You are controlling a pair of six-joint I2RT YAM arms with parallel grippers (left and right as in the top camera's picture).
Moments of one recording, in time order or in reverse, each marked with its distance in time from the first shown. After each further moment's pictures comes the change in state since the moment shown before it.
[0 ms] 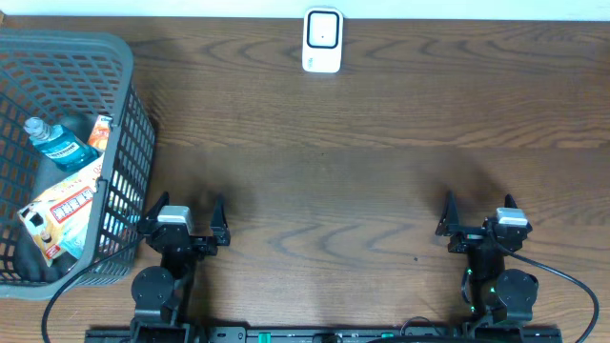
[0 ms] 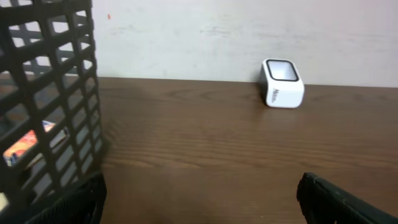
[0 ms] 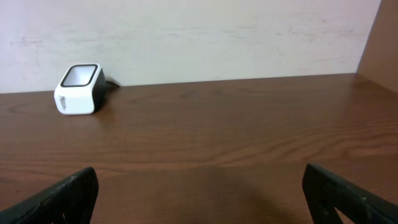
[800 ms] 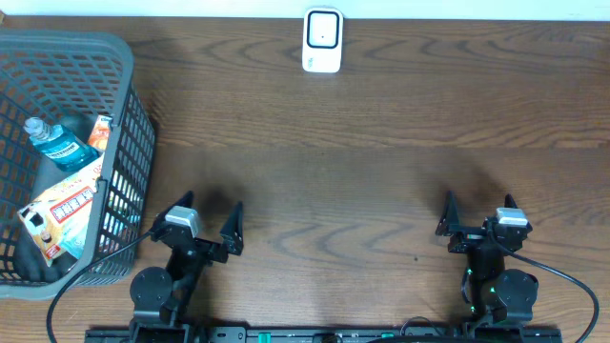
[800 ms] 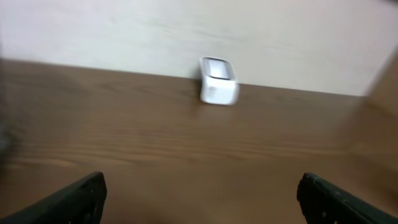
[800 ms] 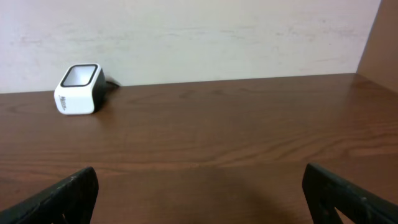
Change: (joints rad) left arm 0.000 0.001 0.015 -0.002 0.240 -0.148; right arm 0.000 0.000 0.000 0.000 0.000 0.000
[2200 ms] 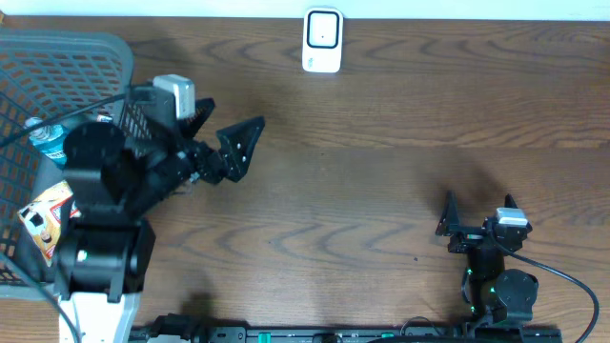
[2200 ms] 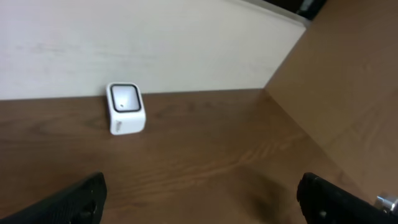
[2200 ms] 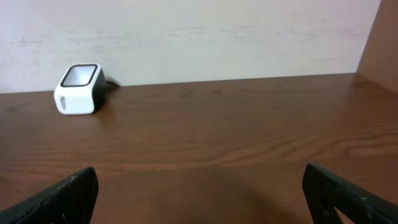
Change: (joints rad) left arm 0.000 0.946 1.062 -0.304 0.372 -0.050; right arm 0.000 0.000 0.000 0.000 0.000 0.000
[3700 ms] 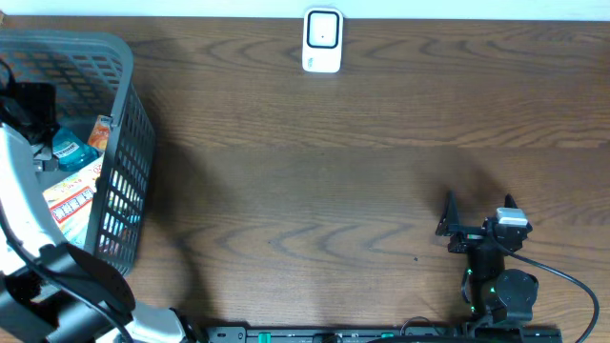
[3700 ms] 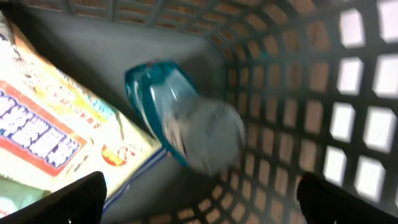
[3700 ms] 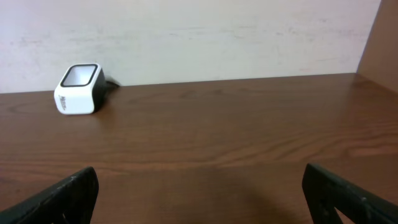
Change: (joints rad) left arm 0.654 0.760 0.511 -0.506 -0.608 -0.796; right arm 0.000 0.000 0.000 0.000 0.000 0.000
